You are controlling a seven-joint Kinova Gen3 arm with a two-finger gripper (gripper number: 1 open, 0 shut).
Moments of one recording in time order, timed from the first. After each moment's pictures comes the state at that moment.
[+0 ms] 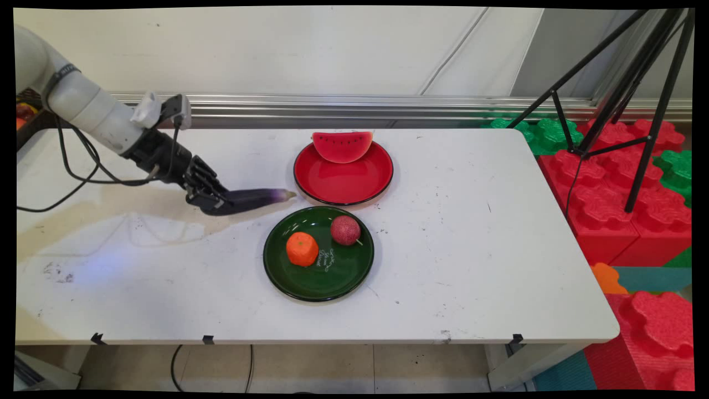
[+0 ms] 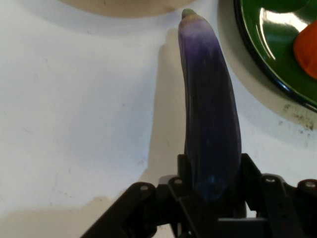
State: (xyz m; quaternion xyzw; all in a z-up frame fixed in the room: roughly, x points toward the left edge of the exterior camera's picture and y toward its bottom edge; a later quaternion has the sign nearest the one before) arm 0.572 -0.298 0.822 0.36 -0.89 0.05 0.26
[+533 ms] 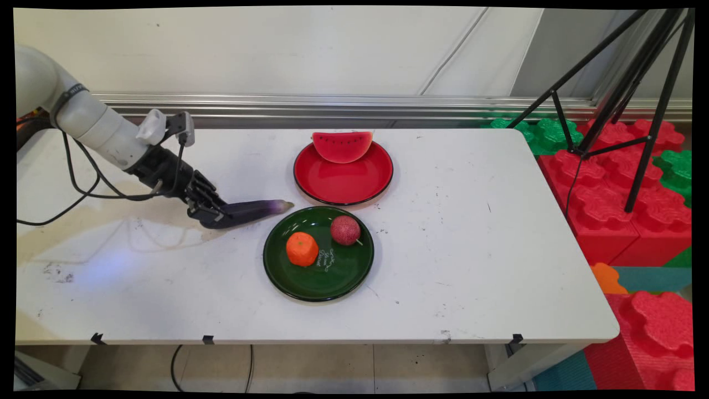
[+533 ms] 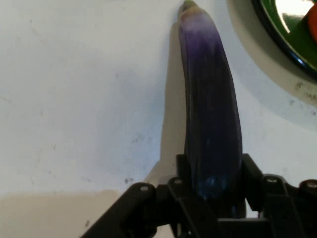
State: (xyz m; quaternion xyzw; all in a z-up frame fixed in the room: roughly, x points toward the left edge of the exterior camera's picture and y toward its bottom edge) arm 0.573 -0.291 0.793 0.38 -0.89 0.04 0.25
